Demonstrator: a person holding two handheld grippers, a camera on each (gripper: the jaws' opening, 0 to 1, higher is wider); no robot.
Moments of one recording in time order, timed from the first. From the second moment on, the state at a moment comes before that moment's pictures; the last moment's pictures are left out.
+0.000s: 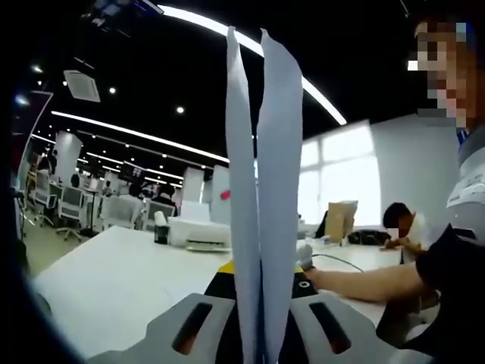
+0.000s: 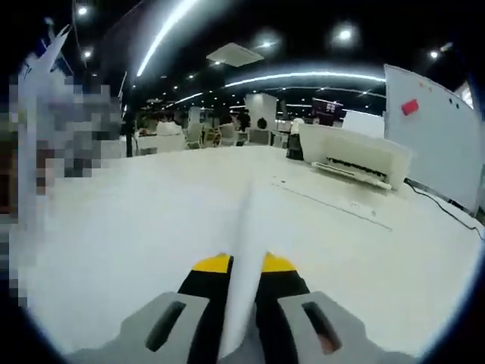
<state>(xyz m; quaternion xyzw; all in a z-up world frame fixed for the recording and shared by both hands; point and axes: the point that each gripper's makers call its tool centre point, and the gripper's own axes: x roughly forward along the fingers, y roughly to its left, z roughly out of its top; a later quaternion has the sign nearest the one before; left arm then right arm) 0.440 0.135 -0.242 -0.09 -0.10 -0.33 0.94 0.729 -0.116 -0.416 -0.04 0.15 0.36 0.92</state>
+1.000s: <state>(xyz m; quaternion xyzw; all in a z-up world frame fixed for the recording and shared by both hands) 0.444 0.154 -0.244 -0.06 -0.11 -0.28 0.95 0.678 -0.123 -0.354 0.18 0.07 0.38 0.91</state>
